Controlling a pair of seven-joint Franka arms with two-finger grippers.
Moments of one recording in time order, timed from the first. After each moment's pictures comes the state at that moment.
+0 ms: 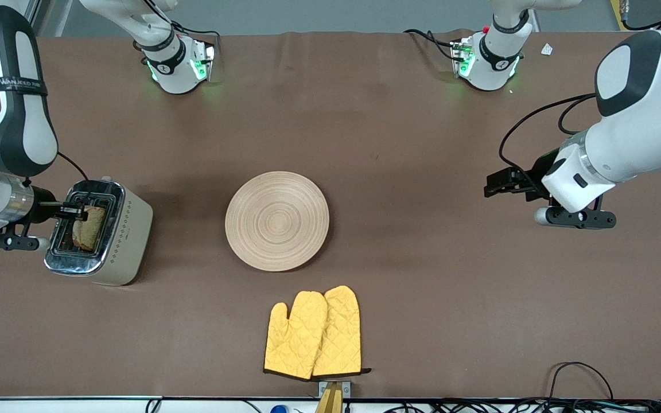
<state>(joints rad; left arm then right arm) -0.14 0.23 -0.09 -1.50 -0.25 1.68 -0.18 0.02 0.27 -0.18 -1.78 0.08 1.87 -0.09</state>
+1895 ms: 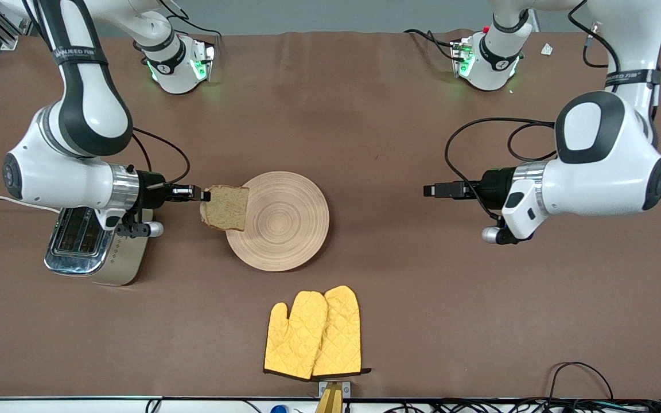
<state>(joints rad) -0.17 0.36 -0.09 -1.56 -0.72 1.70 -0.21 0.33 0.24 -0.18 -1.86 0.71 1.86 -0.05</state>
